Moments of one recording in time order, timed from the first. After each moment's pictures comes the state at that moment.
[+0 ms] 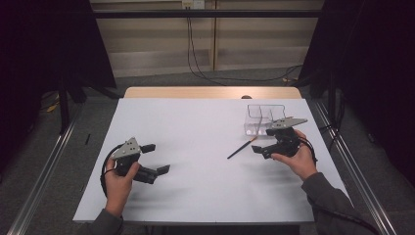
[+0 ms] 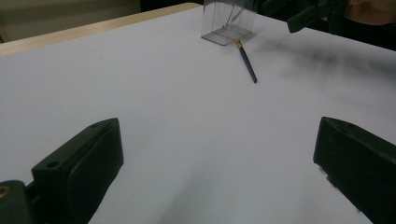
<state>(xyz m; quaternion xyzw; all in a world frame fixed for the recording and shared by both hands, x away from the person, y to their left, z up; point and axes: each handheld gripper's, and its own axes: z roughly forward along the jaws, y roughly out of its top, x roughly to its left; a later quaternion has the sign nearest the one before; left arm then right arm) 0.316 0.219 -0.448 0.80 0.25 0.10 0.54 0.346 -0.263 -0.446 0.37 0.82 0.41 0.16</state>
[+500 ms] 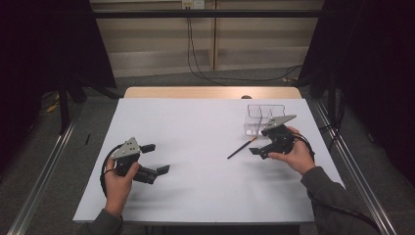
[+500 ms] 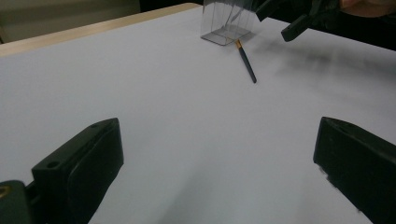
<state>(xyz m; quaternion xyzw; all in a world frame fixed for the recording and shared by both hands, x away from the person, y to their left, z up) 0.316 0.220 -0.447 0.80 0.25 0.10 0.54 0.357 -0.252 -0.444 0.33 0.86 0.35 0.14</state>
